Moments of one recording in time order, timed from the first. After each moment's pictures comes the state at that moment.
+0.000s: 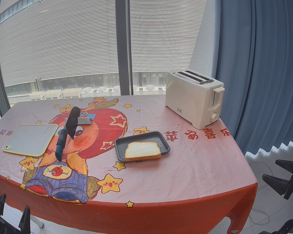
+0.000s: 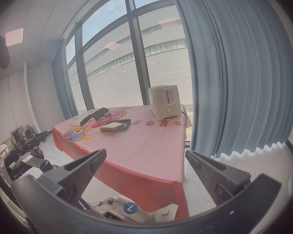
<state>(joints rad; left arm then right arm) -0.01 0.02 -0.02 0.00 0.02 -0.01 0.23 0.80 -0.30 -0.14 0.23 0.12</state>
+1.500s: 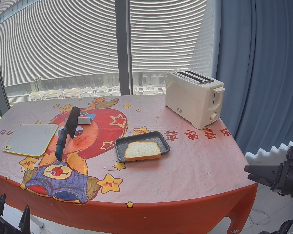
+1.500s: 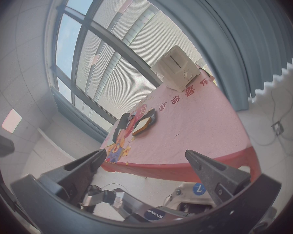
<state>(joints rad) -0.01 0.02 -0.02 0.00 0.02 -0.01 0.51 1.01 -0.33 -0.32 0.24 0.81</state>
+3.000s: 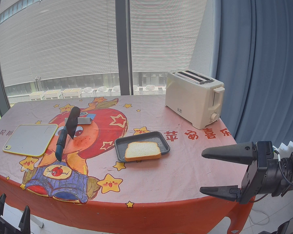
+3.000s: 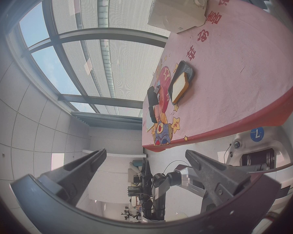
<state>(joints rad) -0.01 0.02 -0.02 0.00 0.02 -0.01 0.80 1.29 -0.50 -0.57 0.32 1.43</state>
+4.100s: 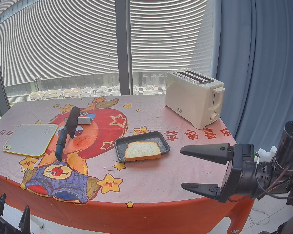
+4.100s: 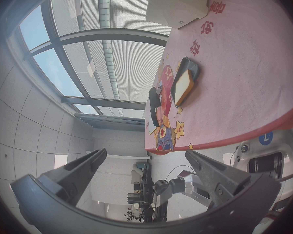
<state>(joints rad) -0.01 0.02 -0.02 0.00 0.02 -0.01 0.82 1.47 -0.45 -0.85 0.29 1.46</state>
